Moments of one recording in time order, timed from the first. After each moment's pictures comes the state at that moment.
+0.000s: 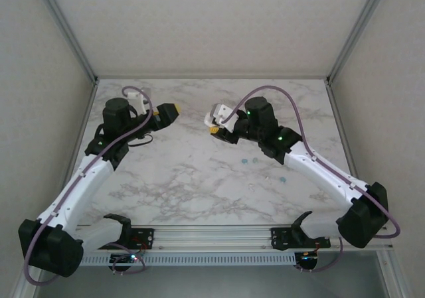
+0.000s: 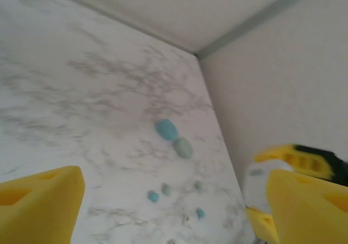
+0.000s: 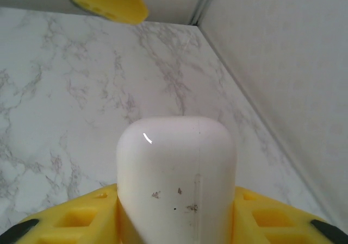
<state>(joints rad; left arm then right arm) -0.31 1.09 0.96 -0.17 0.51 -0.71 0.72 1.30 1.13 -0.24 -0.27 -0.57</state>
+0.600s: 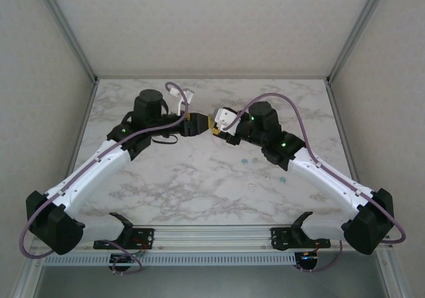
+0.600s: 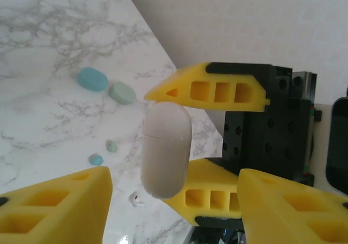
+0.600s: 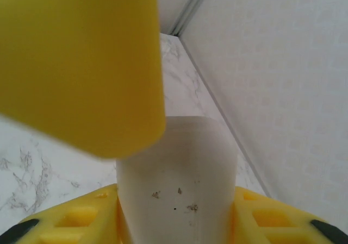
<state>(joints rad) -0.58 1.27 1.16 -0.28 0.60 -0.55 0.73 1.25 1.07 -0.17 -0.20 -0.65</state>
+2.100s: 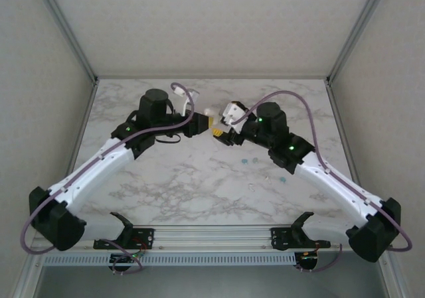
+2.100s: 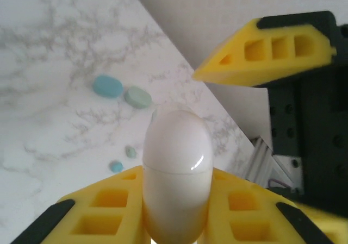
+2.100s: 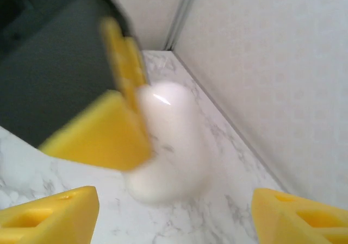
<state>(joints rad) -0.61 1.26 1.15 -0.25 0.51 -0.42 0.70 1.16 1.09 -0.22 -0.23 -0.40</state>
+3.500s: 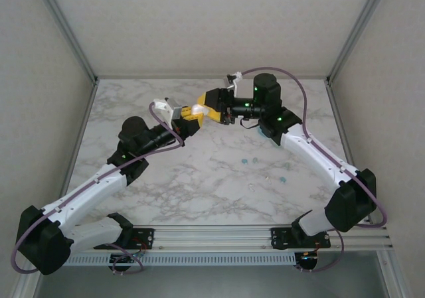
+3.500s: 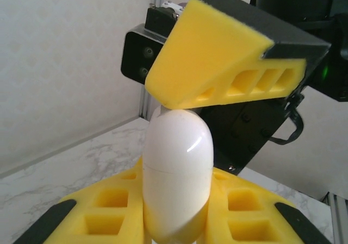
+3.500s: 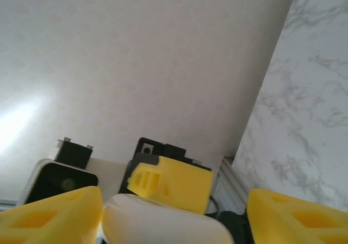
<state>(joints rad) -0.61 1.09 0.78 0.42 0.41 -0.19 0.60 1.46 1.31 -0.02 -0.86 1.14</state>
